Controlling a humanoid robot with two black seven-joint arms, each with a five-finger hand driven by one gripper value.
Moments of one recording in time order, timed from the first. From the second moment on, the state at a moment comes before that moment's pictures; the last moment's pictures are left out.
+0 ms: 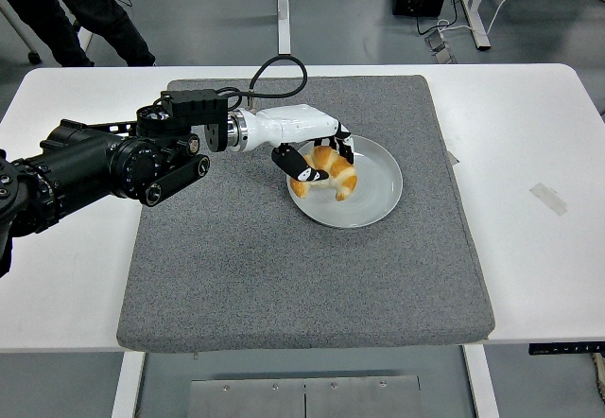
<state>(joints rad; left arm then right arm) -1.29 0.00 0.29 -0.52 1.08 0.05 -0.61 -0.12 0.00 0.09 0.14 -0.13 0.00 0.25</state>
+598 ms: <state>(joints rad) -1.27 0.00 0.30 -0.51 1.08 0.09 -0.61 -0.12 0.00 0.09 0.14 -0.13 0.00 0.25</state>
